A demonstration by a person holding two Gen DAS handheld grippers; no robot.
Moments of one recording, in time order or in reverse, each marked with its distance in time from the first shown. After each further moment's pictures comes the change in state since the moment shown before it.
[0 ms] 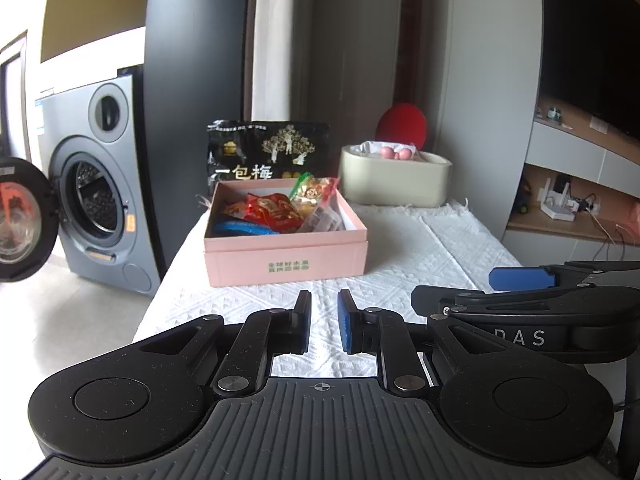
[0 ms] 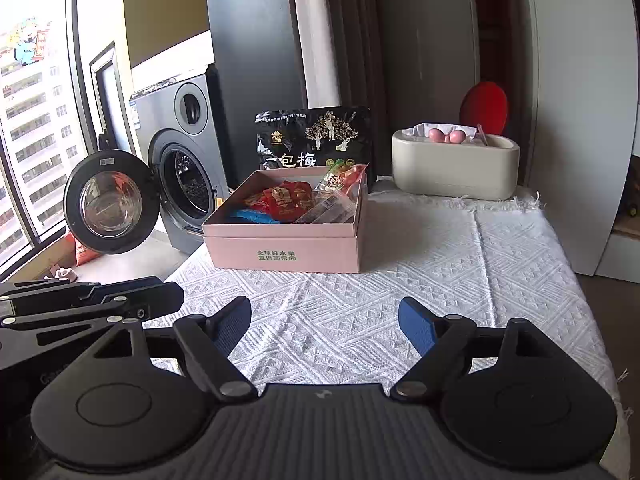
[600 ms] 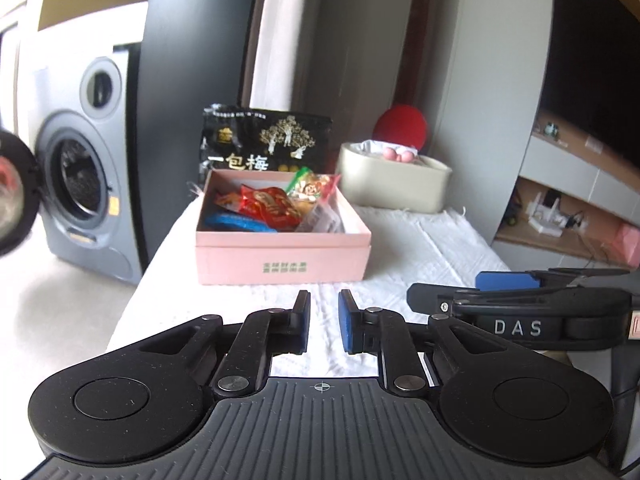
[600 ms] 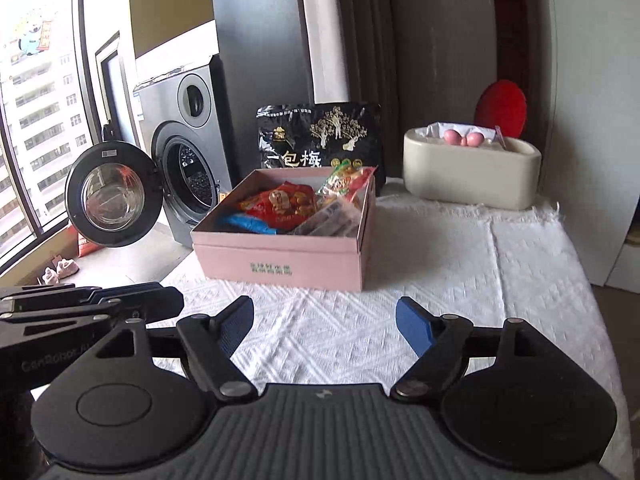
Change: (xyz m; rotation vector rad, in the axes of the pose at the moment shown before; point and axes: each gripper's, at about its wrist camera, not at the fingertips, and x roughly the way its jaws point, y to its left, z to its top) left arm 0.017 0.018 0.001 -0.045 0.006 -0.036; right arm 0.030 -0.007 0.012 0.003 0.035 0.015
